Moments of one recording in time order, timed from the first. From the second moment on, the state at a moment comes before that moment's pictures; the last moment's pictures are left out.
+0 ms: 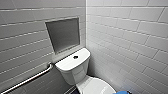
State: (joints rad) left arm 1.62 2.86 -2.32 0.12 -0.15 -0.03; right arm -0.87 2.38 -1.87 -0.15 0.15 0.82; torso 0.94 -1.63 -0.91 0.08
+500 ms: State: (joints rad) left arm 1.54 2.66 -2.01 0.12 -0.15 -0.03; right arm -1.16 2.29 -1.84 -0.28 0.13 0.82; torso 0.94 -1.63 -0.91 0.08
